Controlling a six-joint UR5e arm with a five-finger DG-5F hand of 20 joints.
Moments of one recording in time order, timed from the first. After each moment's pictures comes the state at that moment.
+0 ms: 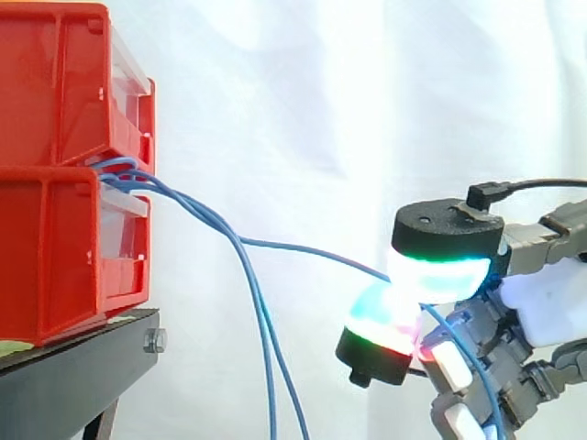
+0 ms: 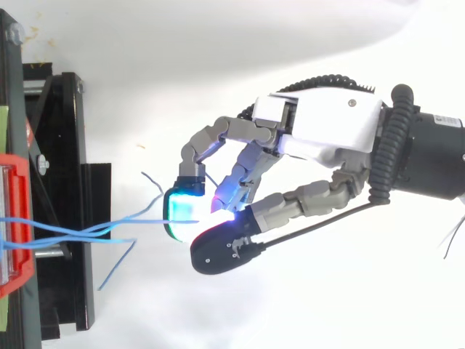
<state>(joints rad) 0.19 -2.24 -1.22 -3.09 -1.21 0.05</state>
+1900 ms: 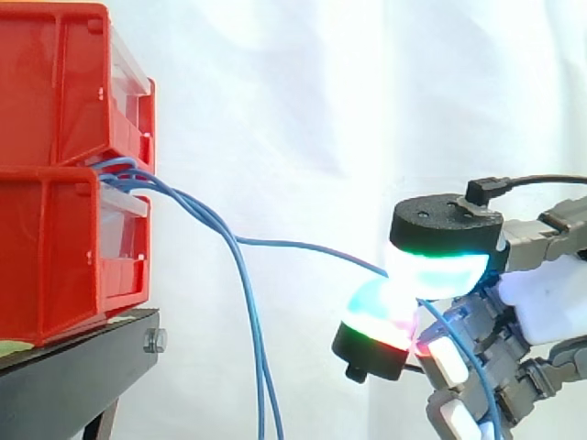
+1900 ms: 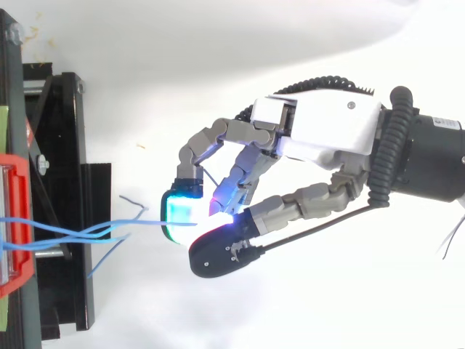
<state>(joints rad) 0.19 -2.24 -1.22 -3.08 -1.21 0.04</state>
